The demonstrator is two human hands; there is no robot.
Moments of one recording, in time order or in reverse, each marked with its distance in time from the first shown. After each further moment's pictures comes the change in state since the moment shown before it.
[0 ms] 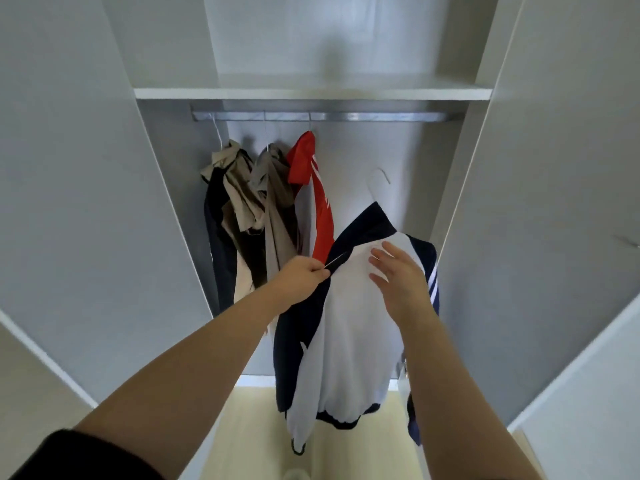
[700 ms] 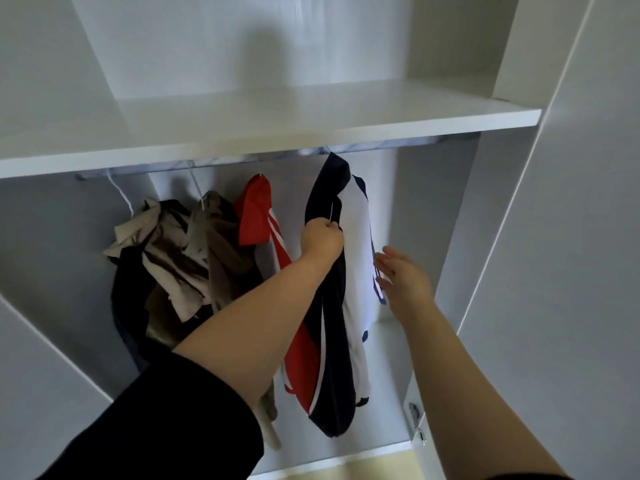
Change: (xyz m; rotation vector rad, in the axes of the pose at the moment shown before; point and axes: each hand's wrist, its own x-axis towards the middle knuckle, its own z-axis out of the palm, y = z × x) left_hand 0.339 0.090 0.002 -0.106 0.268 0.074; right_hand 0.270 -0.020 0.033 -0.012 0.258 0.014
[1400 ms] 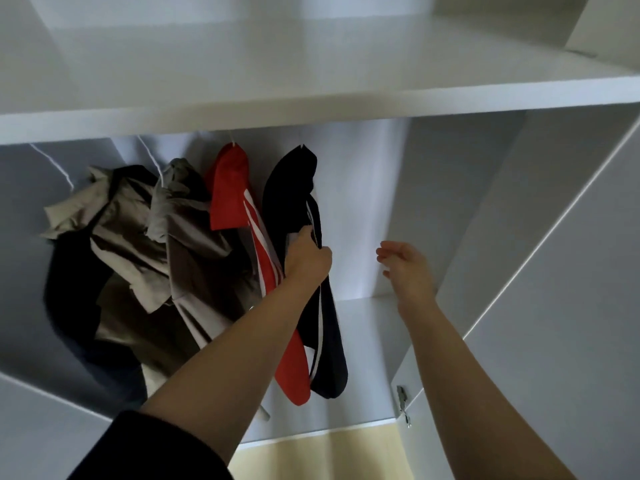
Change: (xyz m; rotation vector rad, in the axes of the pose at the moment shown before) left_hand 0.043 -0.064 0.044 0.110 -0.126 -0.102; right_hand 0.084 0.011 -0.004 -0.432 0.065 -0.132
